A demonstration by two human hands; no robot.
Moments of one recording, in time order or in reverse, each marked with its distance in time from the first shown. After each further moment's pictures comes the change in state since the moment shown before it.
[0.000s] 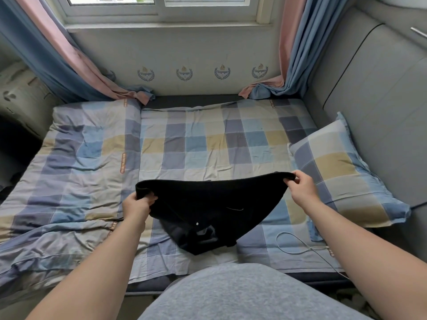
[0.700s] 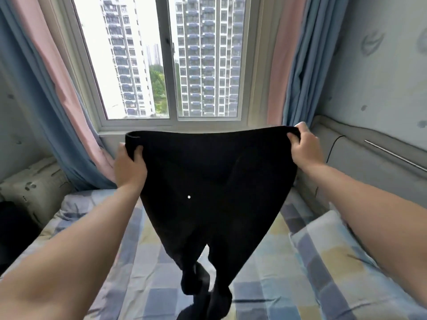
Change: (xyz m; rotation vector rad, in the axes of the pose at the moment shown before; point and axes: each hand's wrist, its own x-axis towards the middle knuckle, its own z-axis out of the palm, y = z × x) left_hand -0.027 0.339 0.054 0.142 0.354 1.001; right_hand 0.084 -0.298 -0.168 0.030 0.458 -0.757
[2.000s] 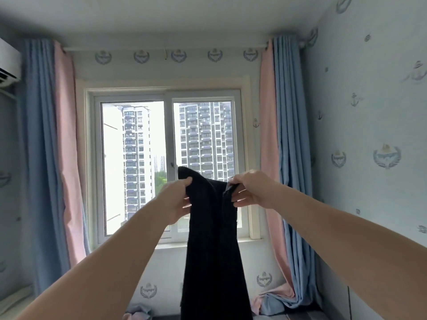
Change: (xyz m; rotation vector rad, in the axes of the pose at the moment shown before) left_hand 0.078 0.281 -0.011 -0.725 -0.719 -0.316; right_hand 0.122 -0.230 -0.066 0.667 -0.475 0.230
